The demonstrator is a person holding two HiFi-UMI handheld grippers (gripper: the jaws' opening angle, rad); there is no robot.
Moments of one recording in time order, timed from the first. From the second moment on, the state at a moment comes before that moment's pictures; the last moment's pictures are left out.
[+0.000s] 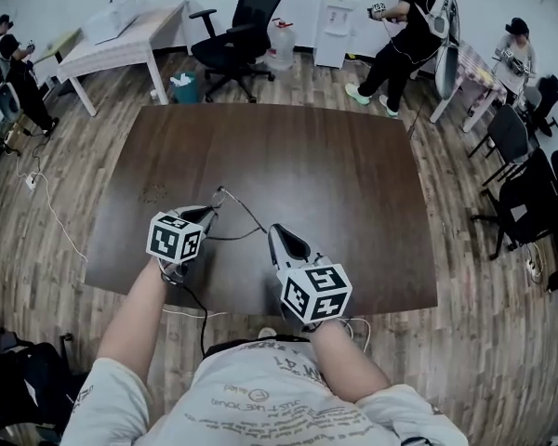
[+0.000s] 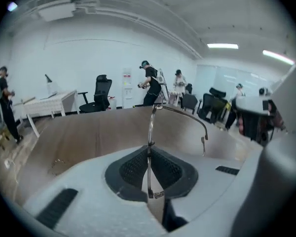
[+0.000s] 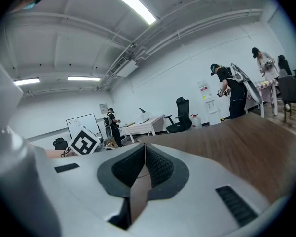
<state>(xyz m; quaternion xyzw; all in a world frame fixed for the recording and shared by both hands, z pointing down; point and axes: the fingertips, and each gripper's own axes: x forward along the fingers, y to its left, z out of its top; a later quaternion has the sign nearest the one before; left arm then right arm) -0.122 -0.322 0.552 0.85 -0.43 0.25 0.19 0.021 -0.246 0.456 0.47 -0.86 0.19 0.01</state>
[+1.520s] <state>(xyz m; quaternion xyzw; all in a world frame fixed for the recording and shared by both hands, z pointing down) -0.090 -0.275 0.492 0.84 -0.38 -0.06 0.37 -0.035 -0.226 0.452 0.38 -0.91 0.19 -0.02</state>
